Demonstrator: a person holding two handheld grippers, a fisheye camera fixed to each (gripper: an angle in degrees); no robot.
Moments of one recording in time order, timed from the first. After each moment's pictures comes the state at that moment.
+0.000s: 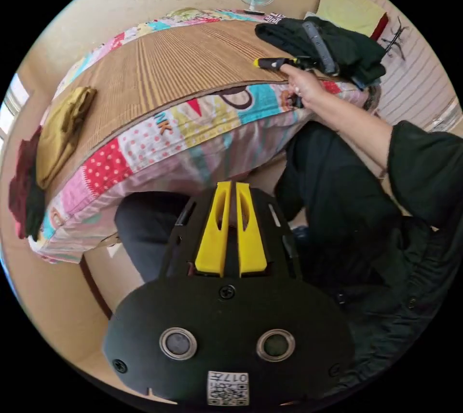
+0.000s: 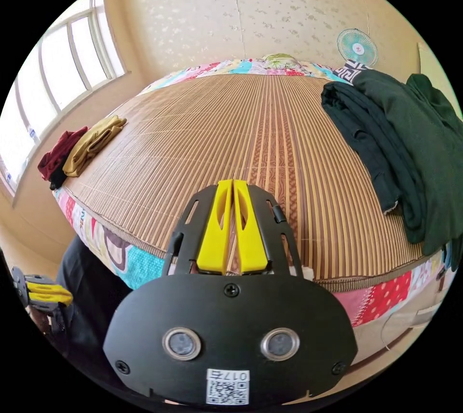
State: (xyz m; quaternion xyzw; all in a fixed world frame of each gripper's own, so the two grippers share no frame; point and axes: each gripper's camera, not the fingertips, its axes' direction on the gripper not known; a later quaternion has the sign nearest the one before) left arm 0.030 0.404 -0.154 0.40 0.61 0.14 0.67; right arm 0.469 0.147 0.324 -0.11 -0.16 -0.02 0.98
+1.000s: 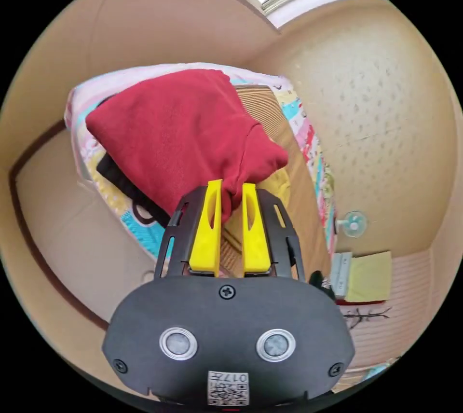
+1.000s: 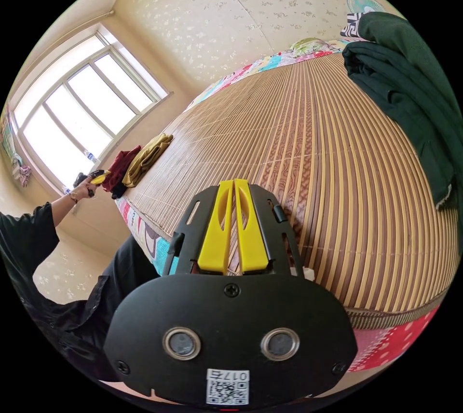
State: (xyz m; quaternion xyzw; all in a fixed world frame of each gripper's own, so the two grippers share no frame) left arm -0.228 0.159 0.352 0.06 0.85 -0.34 0.39; right arm 0.532 0.173 0.372 -0.11 -0.37 0.04 0.92
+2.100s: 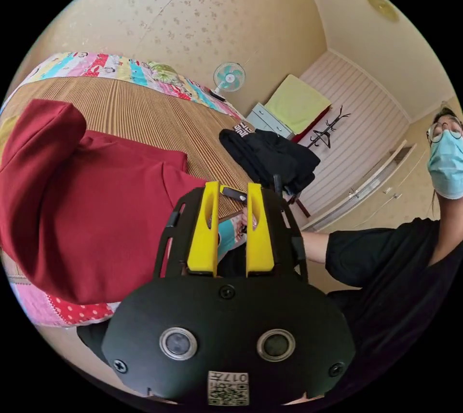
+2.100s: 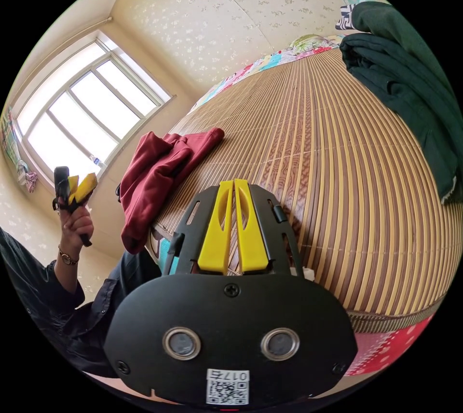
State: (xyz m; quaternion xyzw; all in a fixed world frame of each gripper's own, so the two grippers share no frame) left arm -0.108 0.328 -0.166 0.42 0.83 0.09 0.34; right arm 0.577 0.150 0.403 -0.11 -0.39 0.05 0.91
